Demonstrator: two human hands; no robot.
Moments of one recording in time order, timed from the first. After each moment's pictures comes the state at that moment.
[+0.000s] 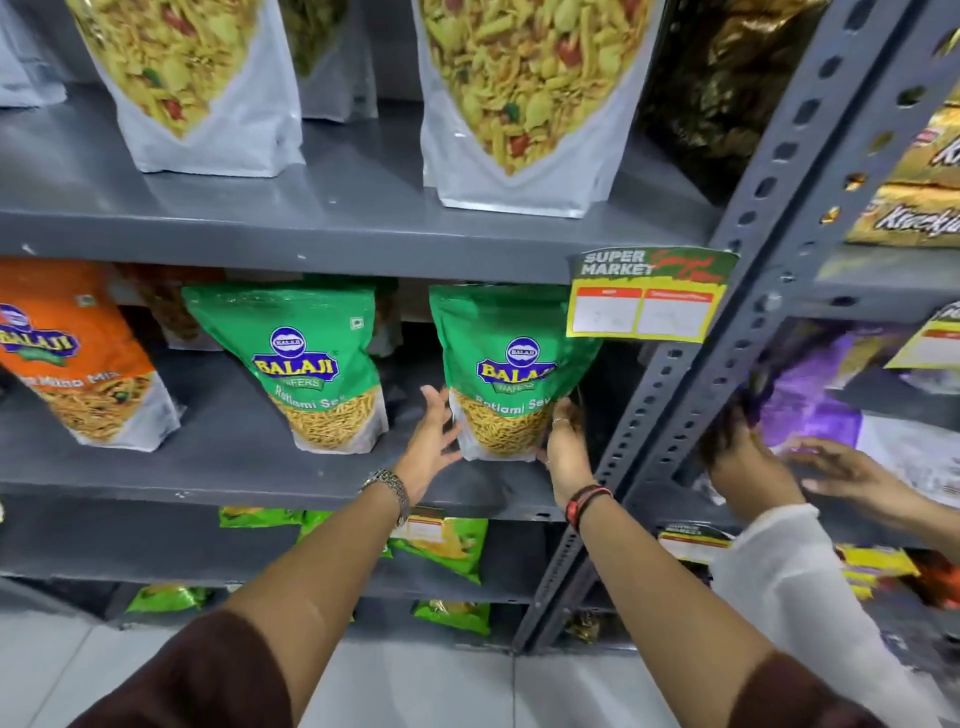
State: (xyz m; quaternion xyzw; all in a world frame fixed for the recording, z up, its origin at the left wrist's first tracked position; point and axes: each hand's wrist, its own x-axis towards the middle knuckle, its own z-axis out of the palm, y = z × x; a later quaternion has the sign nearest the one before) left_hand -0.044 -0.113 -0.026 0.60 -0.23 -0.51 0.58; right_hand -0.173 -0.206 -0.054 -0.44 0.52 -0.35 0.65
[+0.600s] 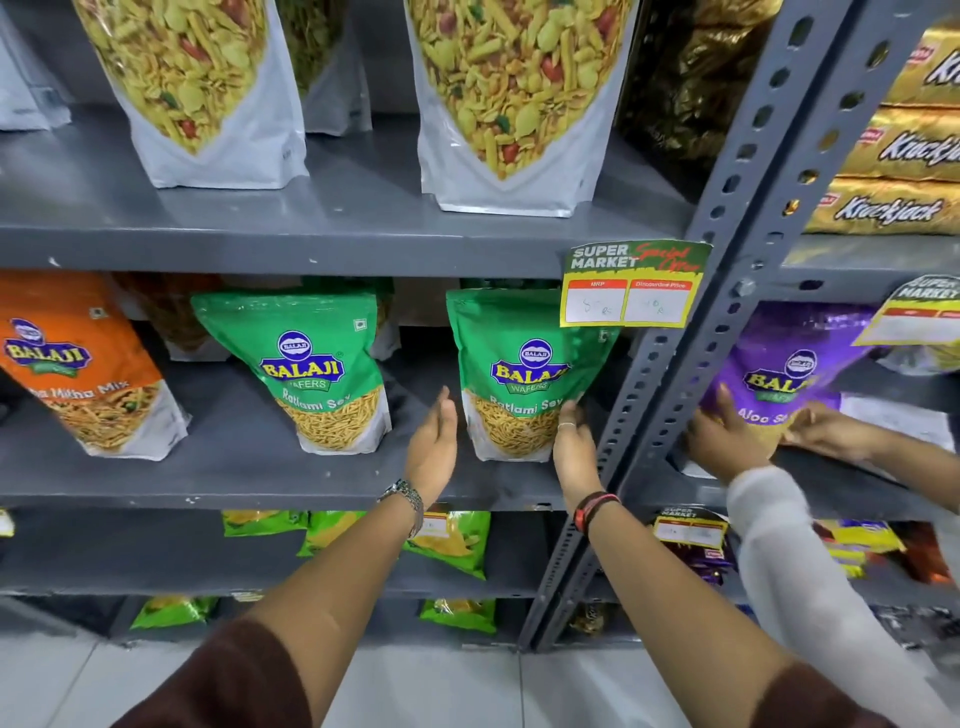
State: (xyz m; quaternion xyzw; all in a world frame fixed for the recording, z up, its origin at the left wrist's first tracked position) left_hand -0.061 -0.095 -0.025 0.73 -0.33 -0.32 0.51; right_hand -0.196 -0.176 -0.026 -0.48 0.55 -0.37 0.58
